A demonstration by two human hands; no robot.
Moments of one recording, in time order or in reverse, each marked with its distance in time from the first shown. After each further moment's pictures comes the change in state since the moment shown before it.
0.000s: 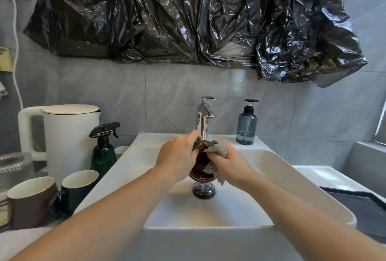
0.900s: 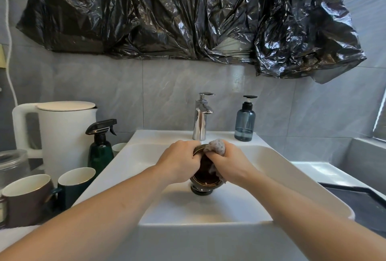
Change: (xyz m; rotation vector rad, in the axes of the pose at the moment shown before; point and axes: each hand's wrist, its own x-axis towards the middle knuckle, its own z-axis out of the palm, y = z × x) left_hand -0.003 -0.002 0.011 -0.183 -0.262 -0.090; right_hand -0.009 -0.010 -0.003 -0.064 -0.025 0.042
